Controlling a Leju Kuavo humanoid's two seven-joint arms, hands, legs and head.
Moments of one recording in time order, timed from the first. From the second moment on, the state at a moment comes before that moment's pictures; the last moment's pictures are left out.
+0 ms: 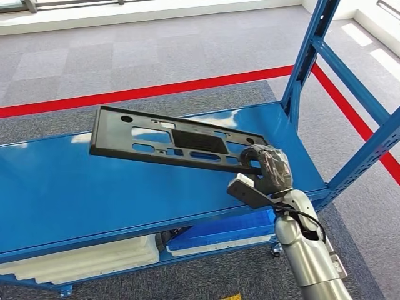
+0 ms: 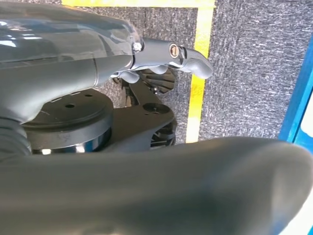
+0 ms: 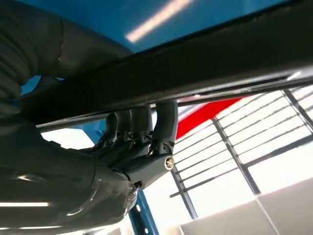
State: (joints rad) left arm -0.10 -0.22 1.23 -0.23 -0.98 -0.17 -0.34; right arm -0.24 -0.07 0.11 -1.50 0.92 -0.13 -0.20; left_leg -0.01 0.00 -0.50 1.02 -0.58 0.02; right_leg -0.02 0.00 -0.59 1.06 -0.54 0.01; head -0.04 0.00
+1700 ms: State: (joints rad) left arm -0.09 -0.20 1.27 -0.23 -0.91 -0.15 -0.35; right arm 0.01 -0.04 0.25 -1.90 -0.10 0.32 -0.32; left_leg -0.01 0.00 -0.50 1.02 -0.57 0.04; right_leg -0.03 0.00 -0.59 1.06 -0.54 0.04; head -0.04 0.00
